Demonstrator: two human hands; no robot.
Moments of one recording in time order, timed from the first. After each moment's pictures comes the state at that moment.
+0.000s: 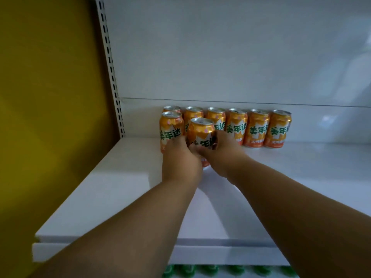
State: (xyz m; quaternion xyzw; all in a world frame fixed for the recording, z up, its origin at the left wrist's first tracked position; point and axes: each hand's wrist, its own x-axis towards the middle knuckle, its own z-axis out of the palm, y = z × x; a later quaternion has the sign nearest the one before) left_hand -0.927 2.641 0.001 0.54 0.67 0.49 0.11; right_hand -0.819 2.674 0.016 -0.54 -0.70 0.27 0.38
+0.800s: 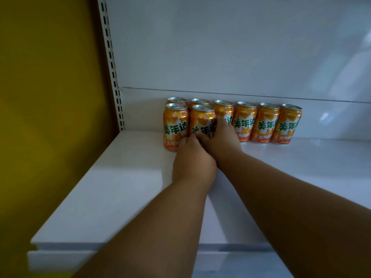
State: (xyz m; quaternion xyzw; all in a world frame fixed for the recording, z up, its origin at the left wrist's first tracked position) left_hand -0.927 2.653 -0.013 0.56 0.68 0.45 0.16; right_hand -0.854 2.719 0.000 -0.60 -0.68 0.15 0.39
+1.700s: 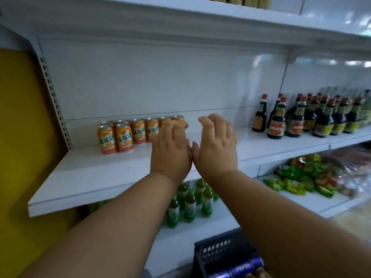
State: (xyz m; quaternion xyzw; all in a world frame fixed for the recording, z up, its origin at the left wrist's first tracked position) left_hand -0.776 2.428 0.084 0.75 0.41 0.50 -0.14; right_hand -0.663 2.402 0.091 -0.53 -0.64 -0.27 0.49
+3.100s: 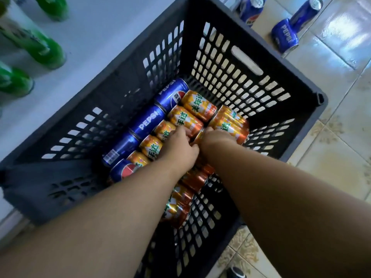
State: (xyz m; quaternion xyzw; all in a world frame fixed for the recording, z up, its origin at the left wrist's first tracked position) left_hand -0.458 2.372 -0.409 0.72 0.49 -0.13 0.48; right_hand -0.349 2.328 -0.424 -0.84 -0.27 0.43 -0.19
